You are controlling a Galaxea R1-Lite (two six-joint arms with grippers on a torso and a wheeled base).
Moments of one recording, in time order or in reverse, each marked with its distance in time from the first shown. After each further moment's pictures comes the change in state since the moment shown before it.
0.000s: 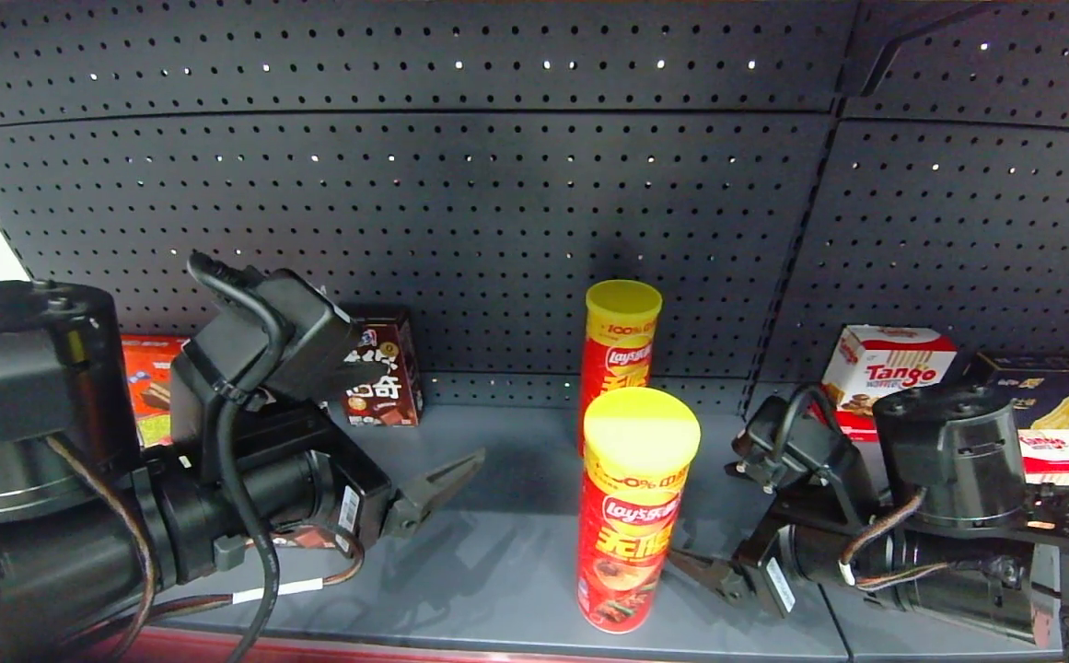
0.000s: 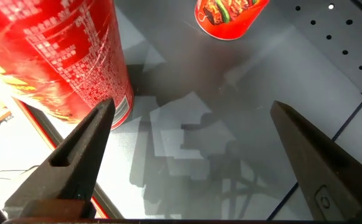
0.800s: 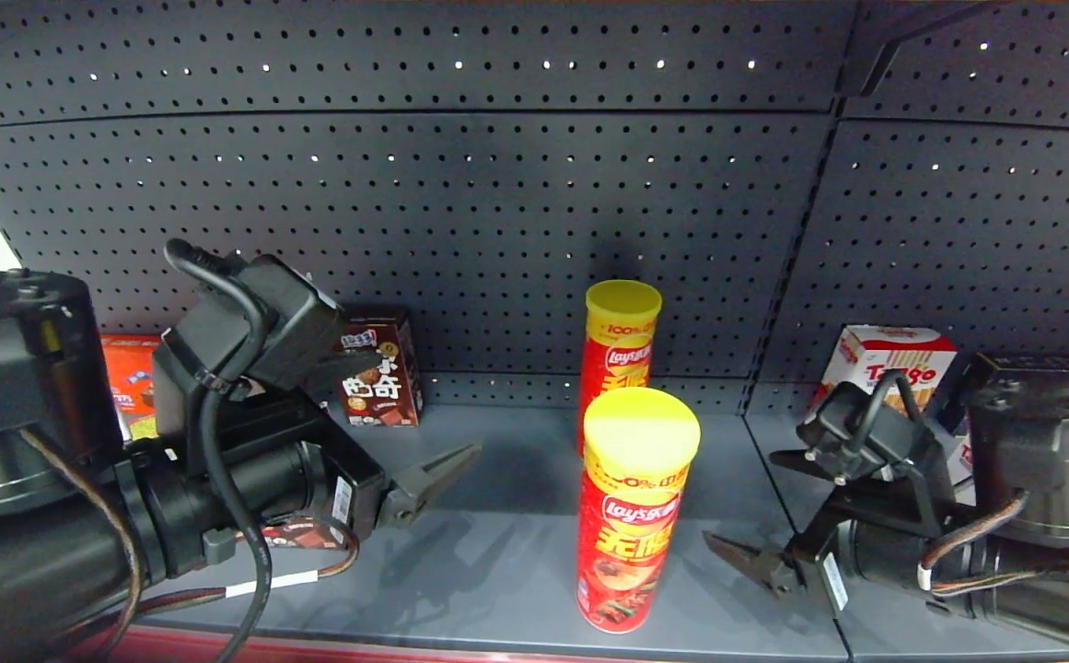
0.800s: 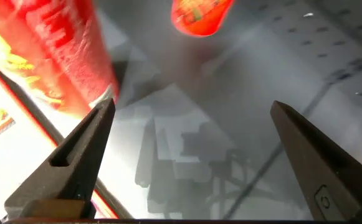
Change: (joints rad) left arm 0.003 -0.014 -0.005 -0.010 0.004 -0.001; right arm -0.043 -0.132 0.060 0.002 -0.022 0.016
